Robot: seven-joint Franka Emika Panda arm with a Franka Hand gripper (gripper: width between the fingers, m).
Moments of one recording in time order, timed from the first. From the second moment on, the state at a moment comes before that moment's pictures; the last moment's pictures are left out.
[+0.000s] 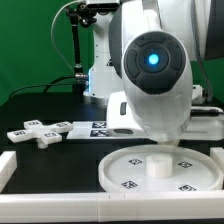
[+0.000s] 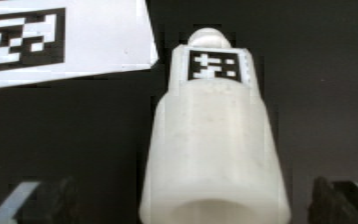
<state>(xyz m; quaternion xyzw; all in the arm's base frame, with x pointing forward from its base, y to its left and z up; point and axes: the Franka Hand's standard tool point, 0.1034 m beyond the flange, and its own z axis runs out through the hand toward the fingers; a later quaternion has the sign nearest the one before) 0.465 0.071 0.016 -0.89 0.11 0.43 0.08</state>
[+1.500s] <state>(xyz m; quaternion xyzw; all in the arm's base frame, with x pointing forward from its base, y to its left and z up) 0.470 0.064 0.047 -0.89 0.08 0.44 0.09</state>
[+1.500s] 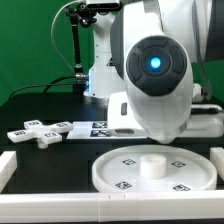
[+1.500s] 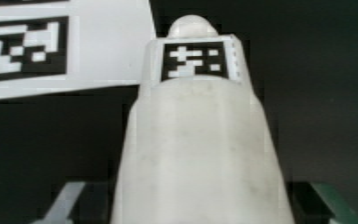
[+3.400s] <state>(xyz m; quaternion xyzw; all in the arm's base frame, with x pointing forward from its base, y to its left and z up) 0.576 0.023 0.129 -1.00 0.01 -0.07 0.06</state>
